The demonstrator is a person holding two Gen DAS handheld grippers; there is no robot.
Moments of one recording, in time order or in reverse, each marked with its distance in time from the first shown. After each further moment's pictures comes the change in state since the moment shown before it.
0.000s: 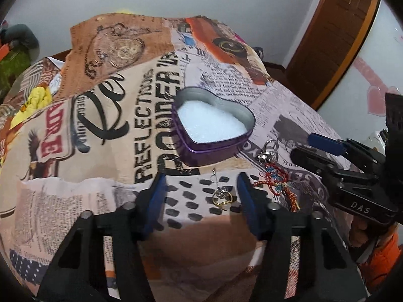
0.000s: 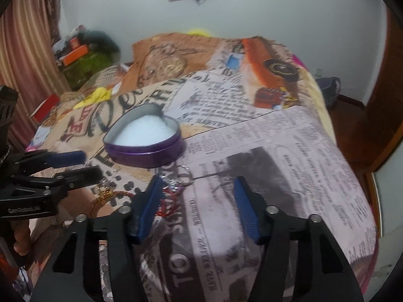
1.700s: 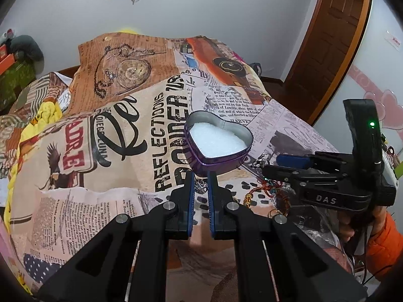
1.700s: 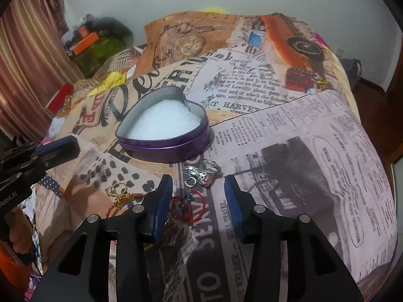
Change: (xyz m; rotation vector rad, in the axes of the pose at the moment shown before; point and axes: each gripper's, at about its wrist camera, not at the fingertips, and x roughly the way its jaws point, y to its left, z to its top) left arm -0.040 0.012 0.000 0.014 -0.115 0.008; right arm 0.032 0.011 0.013 0.026 0.134 0.116
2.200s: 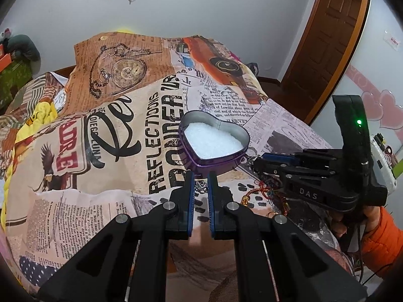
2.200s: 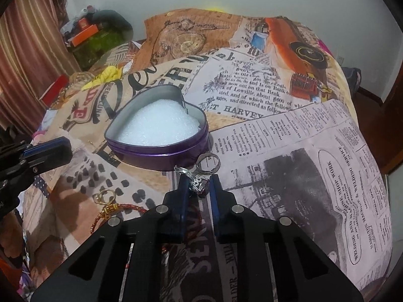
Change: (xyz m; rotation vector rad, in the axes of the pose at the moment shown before) left arm 0.003 -0.004 0.001 0.006 -0.007 -0.019; right arm 0.007 0.002 0.005 -0.048 -0.005 -0.041
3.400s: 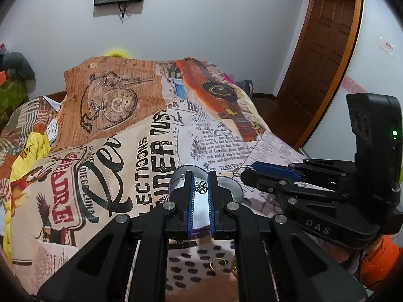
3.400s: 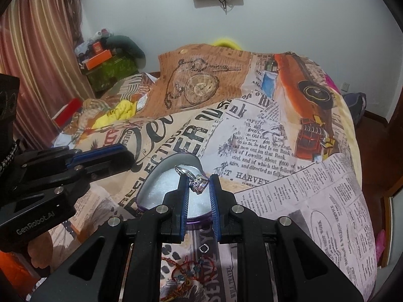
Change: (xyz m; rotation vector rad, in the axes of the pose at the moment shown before) left arm 0.018 -0.009 0.058 0.037 -0.091 -0.011; right arm -0.021 0.014 0.045 -0.034 -0.158 0.051
